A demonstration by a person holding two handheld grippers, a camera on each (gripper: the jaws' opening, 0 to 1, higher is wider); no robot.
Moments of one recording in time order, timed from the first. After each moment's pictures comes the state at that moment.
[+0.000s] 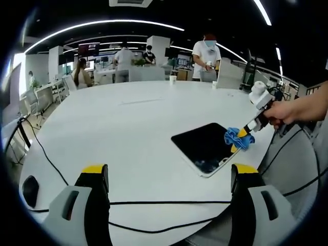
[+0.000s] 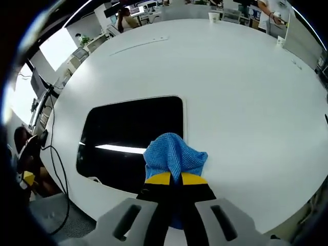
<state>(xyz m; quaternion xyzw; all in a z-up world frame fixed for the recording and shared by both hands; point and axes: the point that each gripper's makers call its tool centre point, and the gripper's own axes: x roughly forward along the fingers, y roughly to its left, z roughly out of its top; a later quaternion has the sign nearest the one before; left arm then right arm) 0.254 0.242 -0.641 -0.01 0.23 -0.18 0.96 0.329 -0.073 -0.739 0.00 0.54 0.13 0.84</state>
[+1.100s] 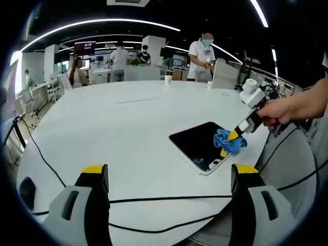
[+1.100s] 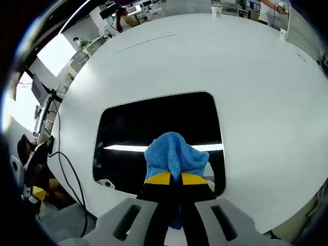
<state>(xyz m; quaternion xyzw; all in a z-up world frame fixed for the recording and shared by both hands) 0.253 0.245 -0.646 -0.02 0.23 -0.20 0.95 0.322 -0.015 -0.742 0.03 0.55 0.14 0.82</state>
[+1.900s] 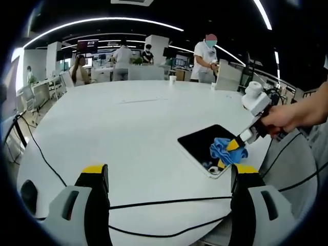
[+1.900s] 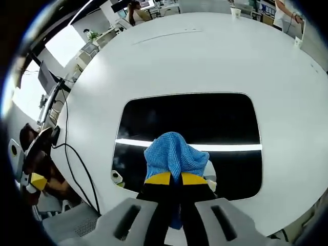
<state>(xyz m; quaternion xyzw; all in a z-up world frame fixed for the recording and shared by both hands) 0.270 0.261 -0.644 -0.03 0.24 -0.20 0.95 0.308 0.044 -0.740 0.01 0.56 0.18 0.81</state>
